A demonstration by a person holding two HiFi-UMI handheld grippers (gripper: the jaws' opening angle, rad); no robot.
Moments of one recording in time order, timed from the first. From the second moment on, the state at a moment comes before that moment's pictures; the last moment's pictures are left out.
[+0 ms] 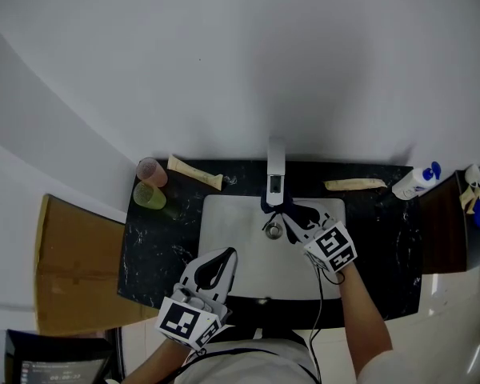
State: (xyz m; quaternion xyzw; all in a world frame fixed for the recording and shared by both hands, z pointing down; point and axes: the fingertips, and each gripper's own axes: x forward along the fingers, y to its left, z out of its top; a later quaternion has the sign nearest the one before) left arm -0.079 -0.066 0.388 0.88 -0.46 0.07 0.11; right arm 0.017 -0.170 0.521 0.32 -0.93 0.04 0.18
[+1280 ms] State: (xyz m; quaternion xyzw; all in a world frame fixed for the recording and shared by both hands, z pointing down) left arm -0.085 -0.060 0.393 0.88 -0.46 0.06 0.11; right arm 0.018 -0.254 0.535 0.37 -0.90 0.03 0.22
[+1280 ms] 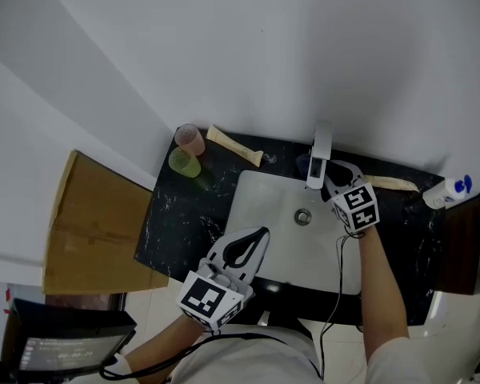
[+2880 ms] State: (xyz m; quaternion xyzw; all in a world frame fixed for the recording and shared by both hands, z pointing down) left arm -0.087 -0.060 0.390 0.88 -0.46 0.06 0.11; right arm 0.006 -0.154 0.505 0.29 -0.94 0.08 0.14
